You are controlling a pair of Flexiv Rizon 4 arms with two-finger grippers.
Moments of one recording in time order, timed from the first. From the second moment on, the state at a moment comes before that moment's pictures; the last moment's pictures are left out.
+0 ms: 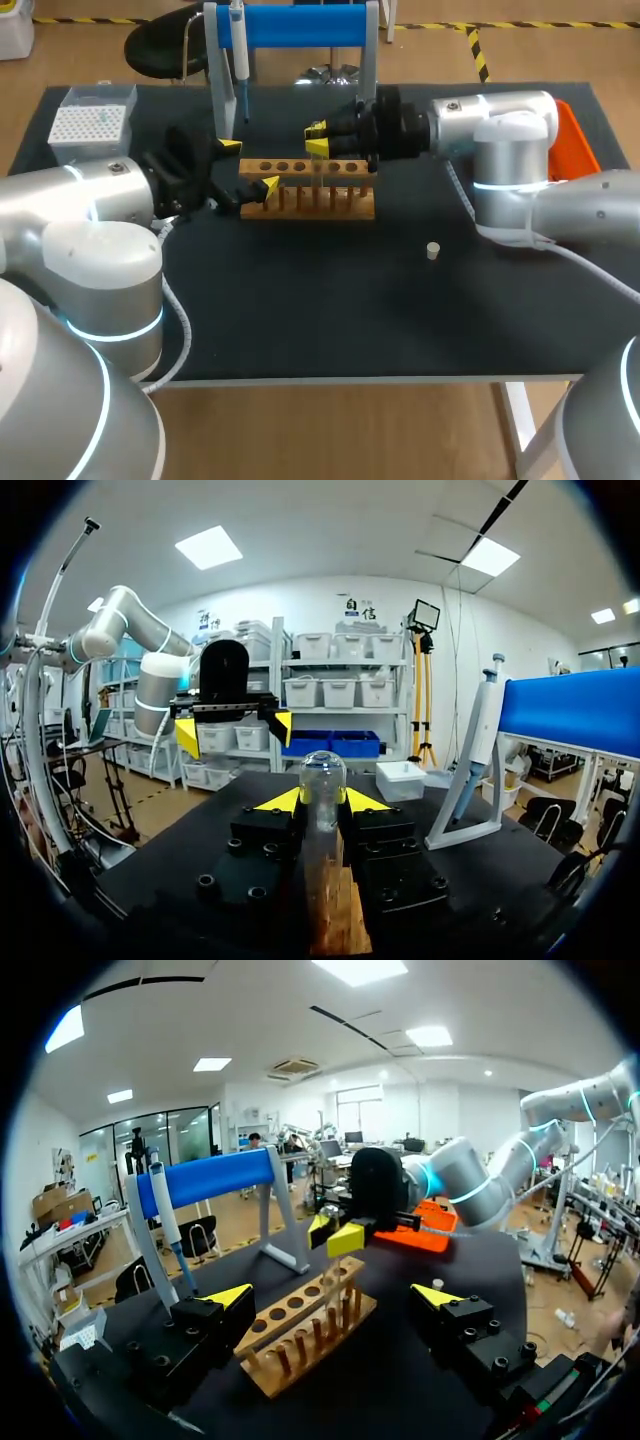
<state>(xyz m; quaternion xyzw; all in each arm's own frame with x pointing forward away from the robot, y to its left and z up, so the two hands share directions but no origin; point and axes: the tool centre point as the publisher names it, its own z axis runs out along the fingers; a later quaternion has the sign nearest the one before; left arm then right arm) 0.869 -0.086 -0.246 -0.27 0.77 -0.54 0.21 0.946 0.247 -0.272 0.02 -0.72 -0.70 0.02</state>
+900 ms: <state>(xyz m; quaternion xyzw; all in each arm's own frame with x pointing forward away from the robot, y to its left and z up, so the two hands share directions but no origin) 0.869 -0.086 -0.246 -0.27 0.77 -0.54 0.21 0.949 0.248 -0.255 0.00 -0.72 -0.70 0.04</state>
